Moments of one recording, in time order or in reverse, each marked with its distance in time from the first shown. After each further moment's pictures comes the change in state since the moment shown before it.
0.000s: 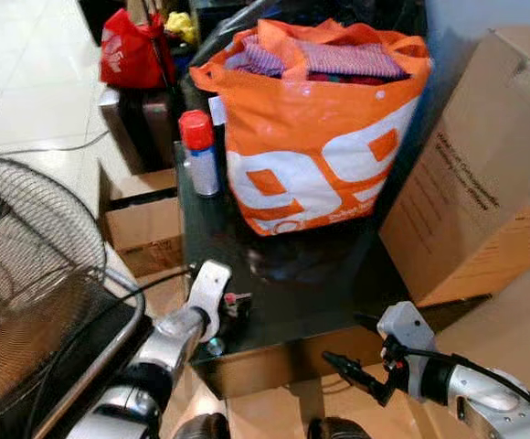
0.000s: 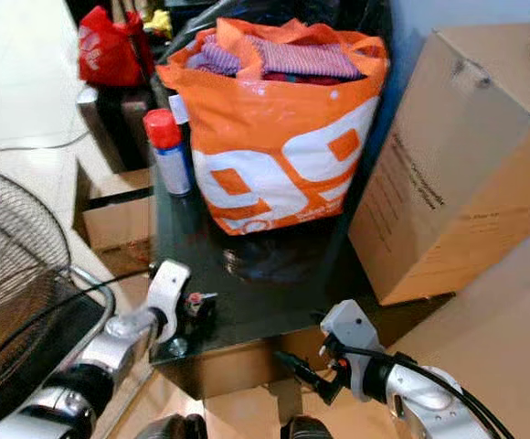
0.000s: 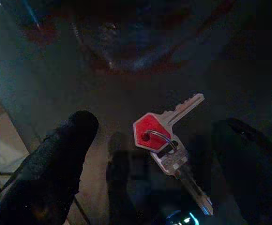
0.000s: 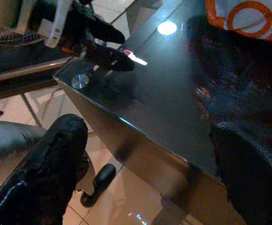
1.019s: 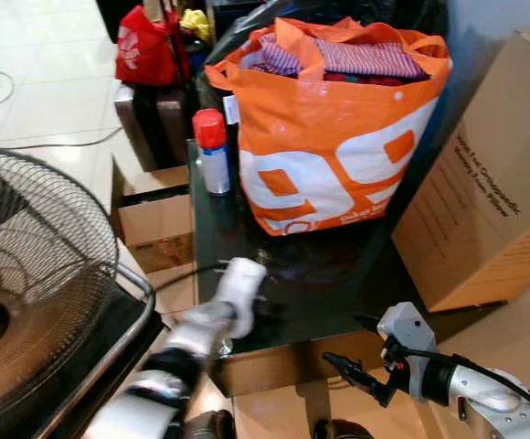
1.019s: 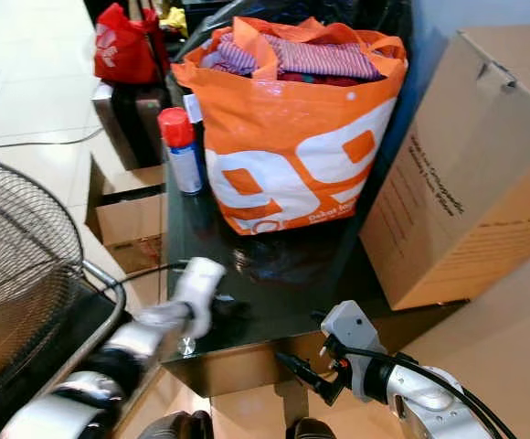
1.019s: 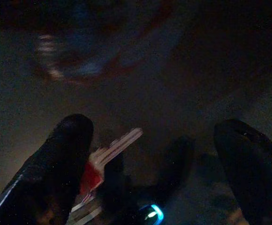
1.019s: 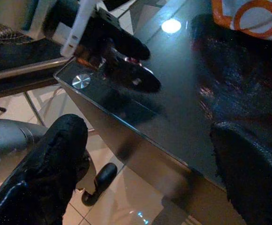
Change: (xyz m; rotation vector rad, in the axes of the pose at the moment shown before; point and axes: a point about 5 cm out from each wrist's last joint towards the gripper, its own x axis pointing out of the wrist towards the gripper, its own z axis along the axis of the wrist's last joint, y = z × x) left arm 0.018 -0.053 0.024 -0.007 0.015 -0.207; right arm -0.002 -0.002 -0.001 -0.006 0.012 -0.011
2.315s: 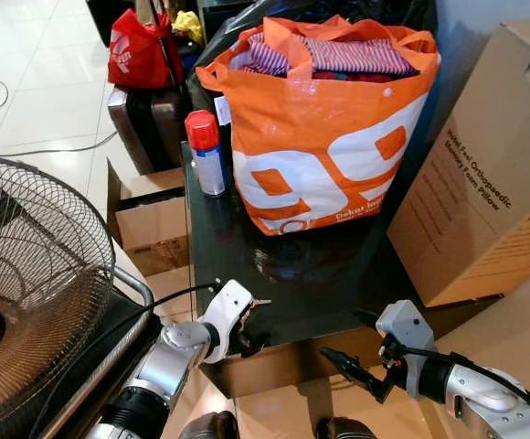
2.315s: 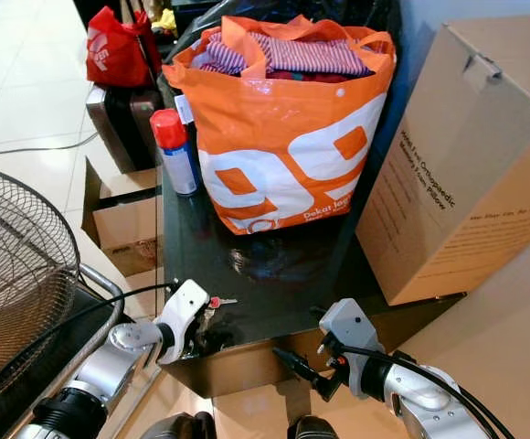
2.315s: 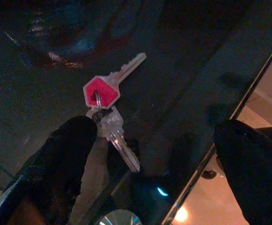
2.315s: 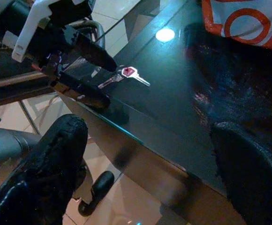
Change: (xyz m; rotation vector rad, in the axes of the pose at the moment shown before) left arm -0.041 0.015 -0.026 0.171 0.075 -0.061; right arm 0.003 0.001 0.003 -0.011 -0.029 -0.016
